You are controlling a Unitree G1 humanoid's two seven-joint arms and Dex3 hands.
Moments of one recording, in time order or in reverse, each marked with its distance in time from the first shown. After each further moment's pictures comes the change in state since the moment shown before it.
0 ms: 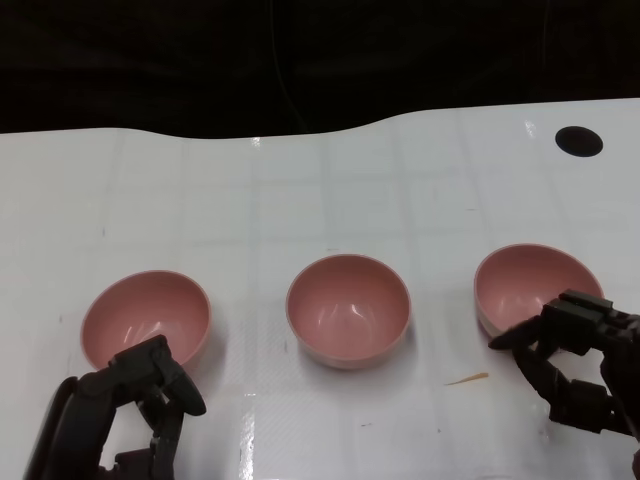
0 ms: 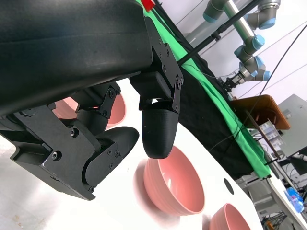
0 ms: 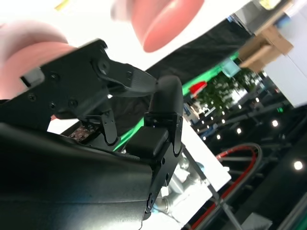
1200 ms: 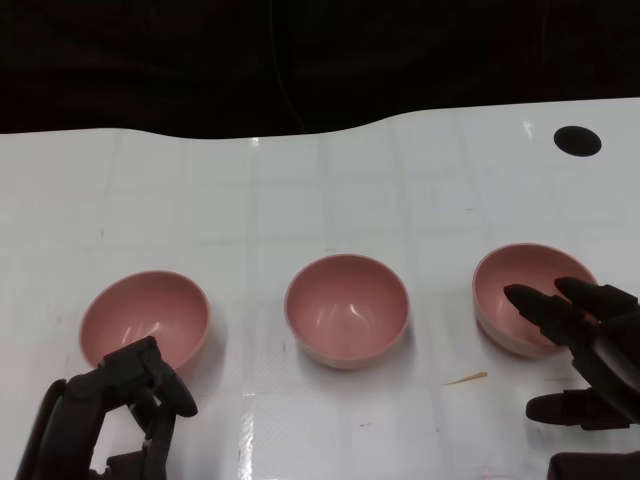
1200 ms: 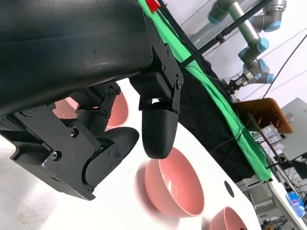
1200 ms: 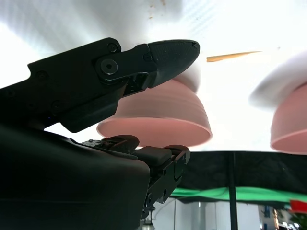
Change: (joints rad) left arm 0.023 0.015 0.000 -0.038 -0.034 0.023 -0.006; right arm 0.041 -0.151 0.164 -0.328 -0.219 0.790 0.294
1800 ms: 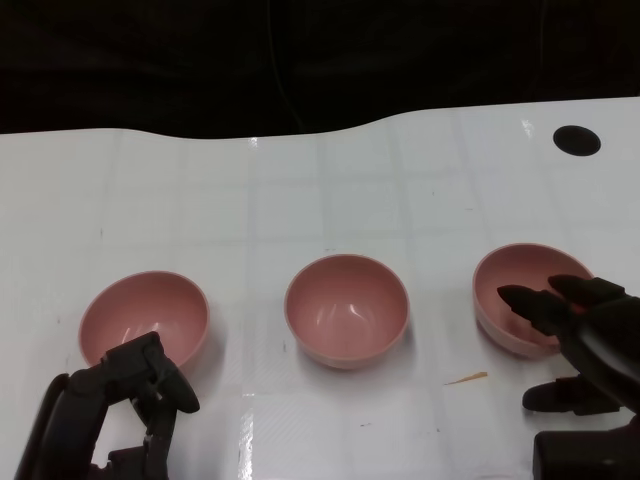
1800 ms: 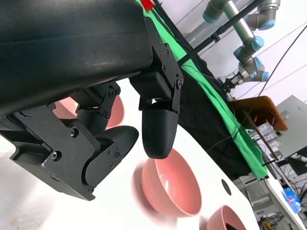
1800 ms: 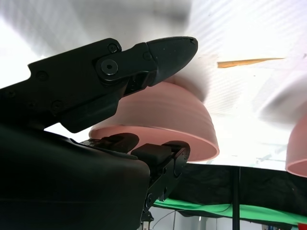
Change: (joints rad) left arm -0.017 0.006 -0.003 0.011 0.000 -0.008 -0.004; right arm -0.124 -0.001 0.096 0.140 -0.008 0.031 -0.022
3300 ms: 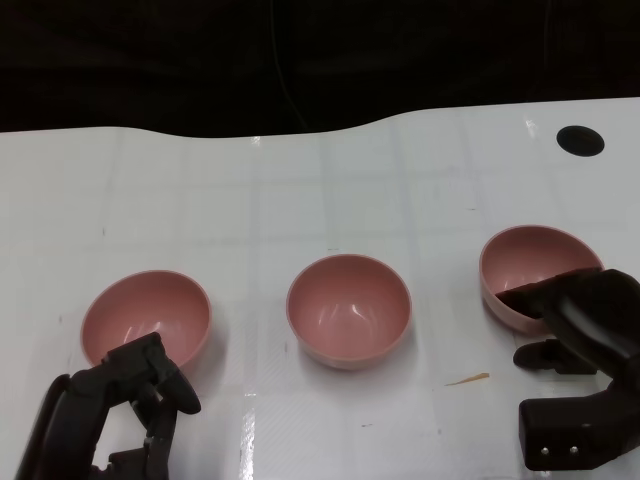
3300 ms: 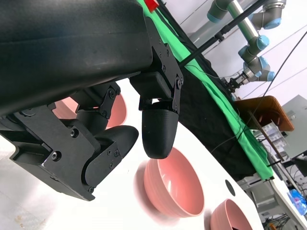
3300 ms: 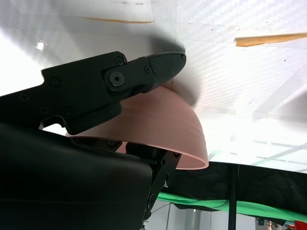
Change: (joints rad) left arm 0.021 -0.002 -0.003 -0.051 0.008 0.044 0.000; right arm -0.327 0.078 0.228 0.583 0.006 -0.144 -0.308
